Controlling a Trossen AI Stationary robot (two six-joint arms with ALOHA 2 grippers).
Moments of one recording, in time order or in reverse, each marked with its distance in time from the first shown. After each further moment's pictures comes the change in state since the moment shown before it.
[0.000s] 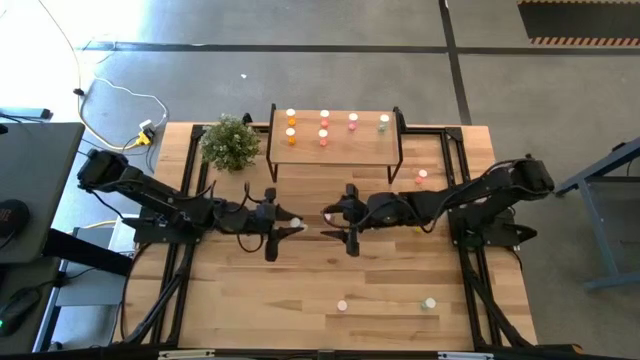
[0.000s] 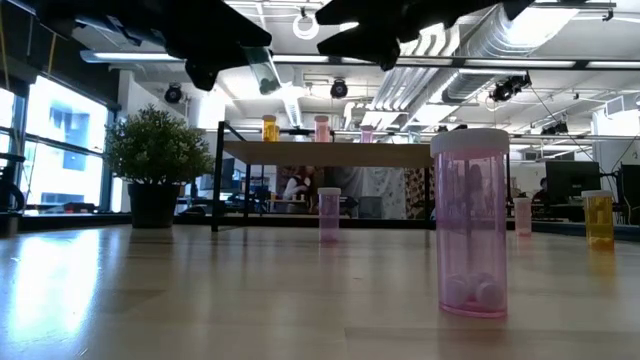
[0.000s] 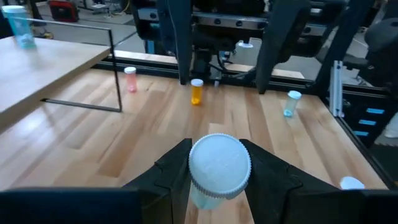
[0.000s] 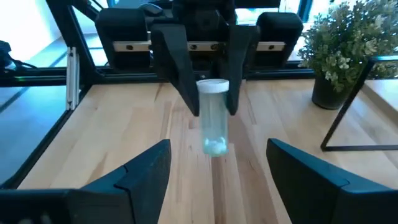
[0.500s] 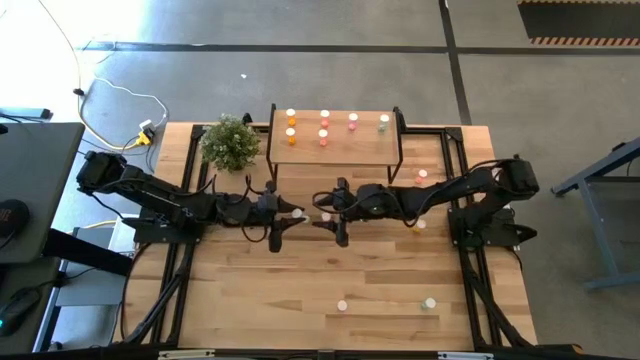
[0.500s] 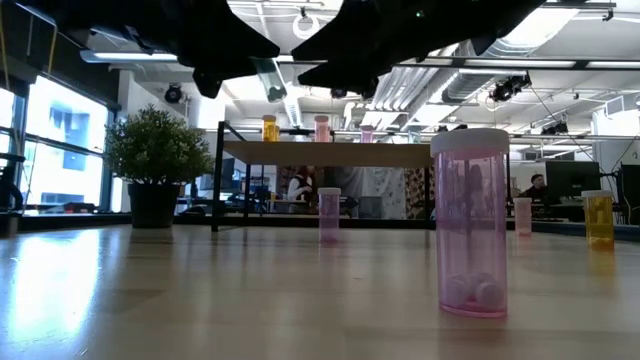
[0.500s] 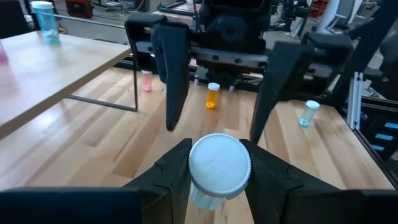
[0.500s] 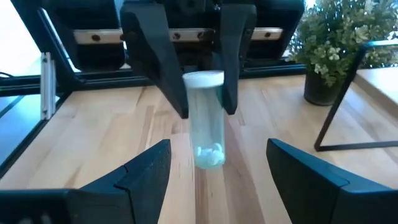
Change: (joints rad) left arm 0.077 0.000 0.000 0.007 0.032 -0.027; right arm -0.080 0.115 0.000 0.137 -0.066 0.011
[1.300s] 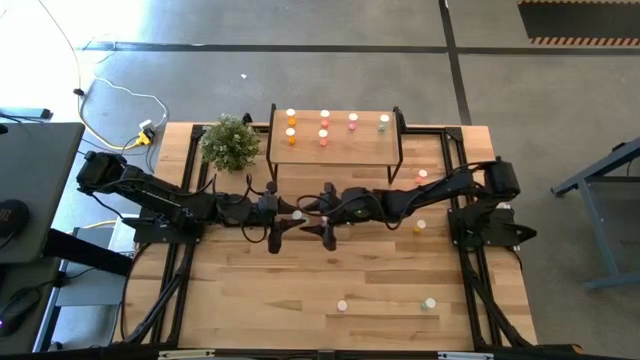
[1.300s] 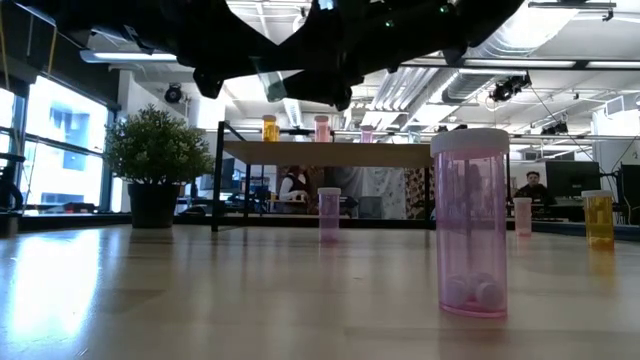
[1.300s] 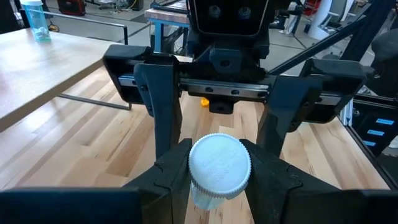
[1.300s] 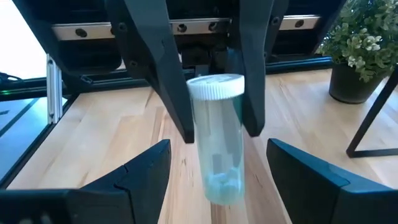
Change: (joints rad) left arm 0.000 0.000 0.000 -0.004 0.025 0.000; right arm -0.002 0.144 0.110 0.021 -0.048 0.037
